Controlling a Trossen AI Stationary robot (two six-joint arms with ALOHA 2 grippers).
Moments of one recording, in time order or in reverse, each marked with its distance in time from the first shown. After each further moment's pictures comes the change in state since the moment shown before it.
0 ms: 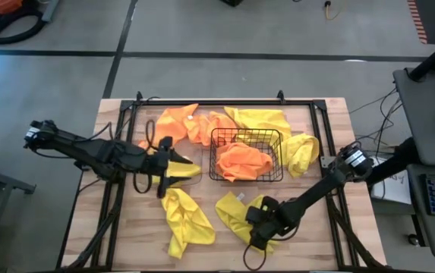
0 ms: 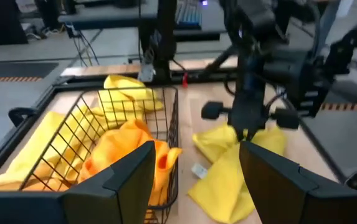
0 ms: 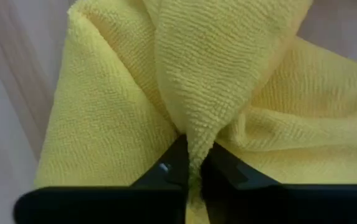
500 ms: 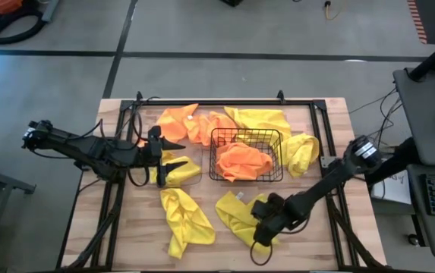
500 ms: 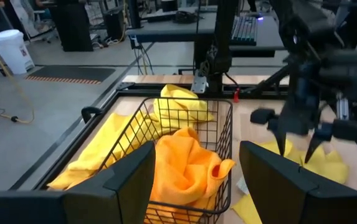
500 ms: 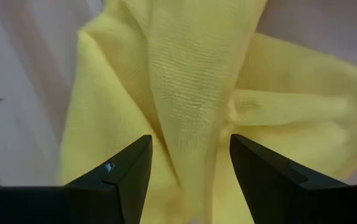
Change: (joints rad) left arm 0.000 -0.079 0.007 -0.039 -0.223 -0.014; right arm 0.000 -0.110 -0.070 0.005 -0.003 0.086
